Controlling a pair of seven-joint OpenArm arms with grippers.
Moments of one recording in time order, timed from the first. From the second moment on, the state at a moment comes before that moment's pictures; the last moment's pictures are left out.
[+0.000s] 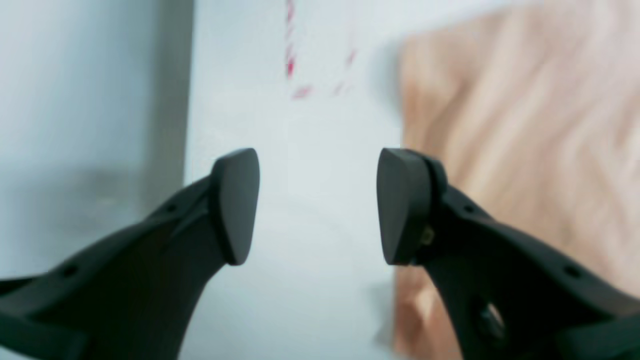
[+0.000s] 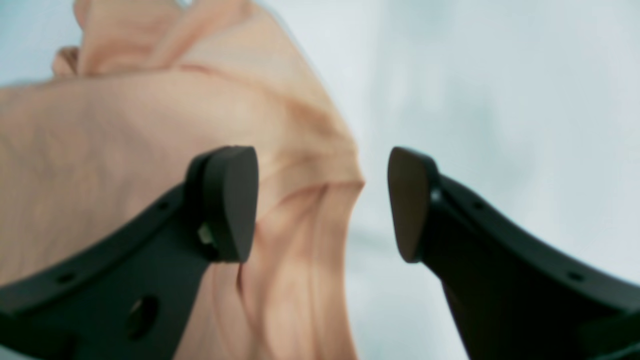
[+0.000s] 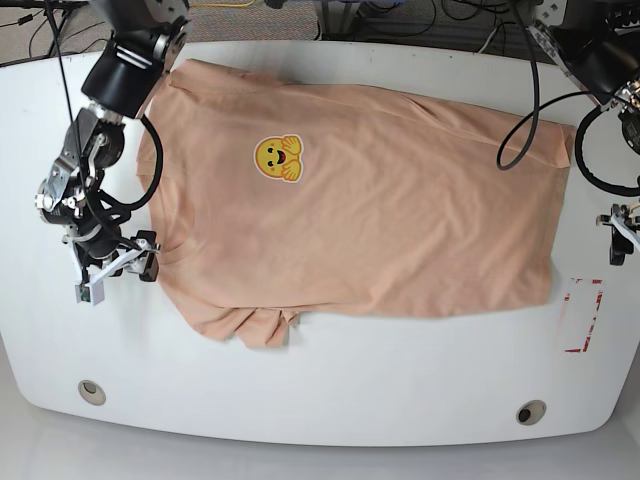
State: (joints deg) left arm -12.7 -23.0 -40.3 100.5 -21.2 -40.7 73.7; right arm 14.0 12.2 29.7 80.5 19.0 26.7 -55.6
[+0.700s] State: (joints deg) left arm -16.5 -23.0 -40.5 90.2 -20.6 -39.5 68.4; right arm 26.0 19.8 17.1 40.8 18.7 26.5 -30.8
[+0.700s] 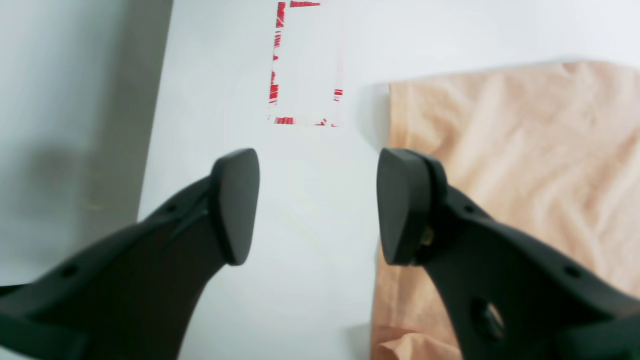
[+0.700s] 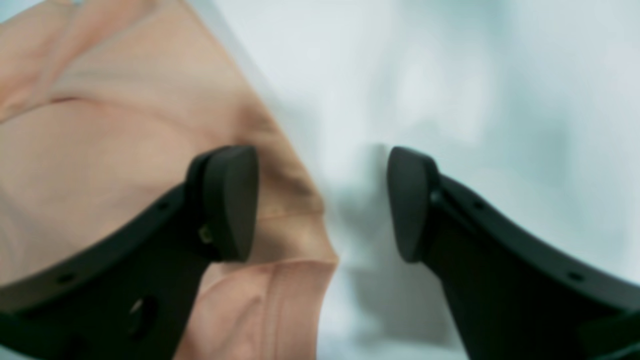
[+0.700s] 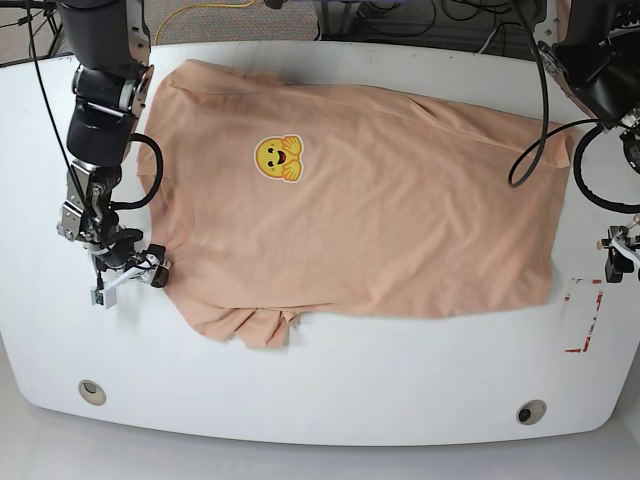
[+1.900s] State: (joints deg) left arm -28.4 -23.3 -33.7 61.0 -7.5 -36.6 51.6; right arm 26.9 15.5 11.5 40.3 19.0 29.7 -30.3
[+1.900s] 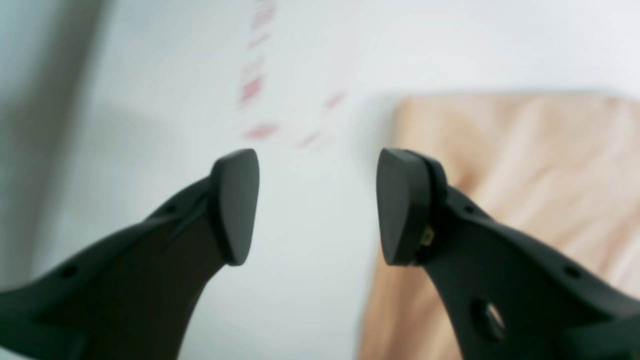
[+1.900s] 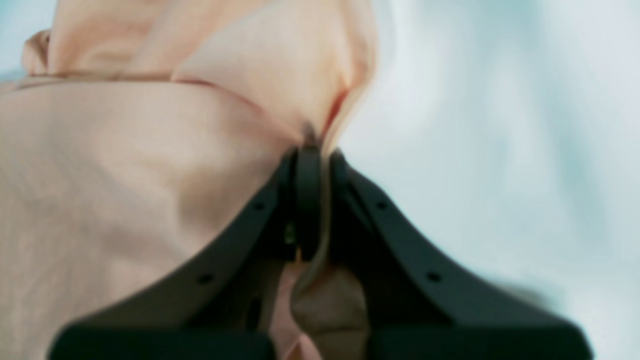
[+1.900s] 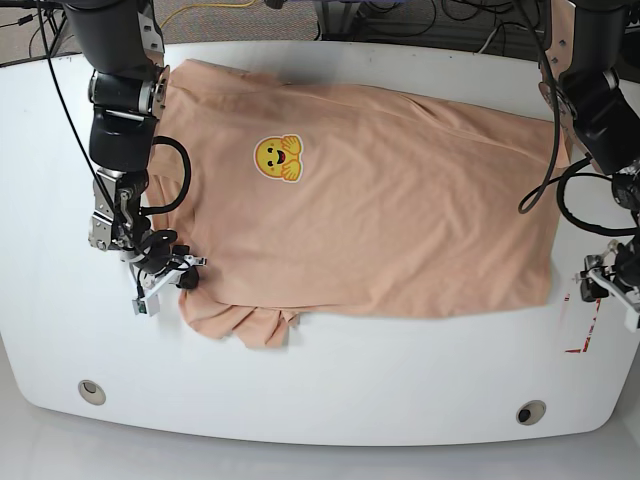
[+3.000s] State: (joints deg) left arm -38.6 -19.5 -31.9 26.0 -3.8 -30.9 31.8; right arm 26.8 15.3 11.5 40.3 19.1 30.1 -30.3
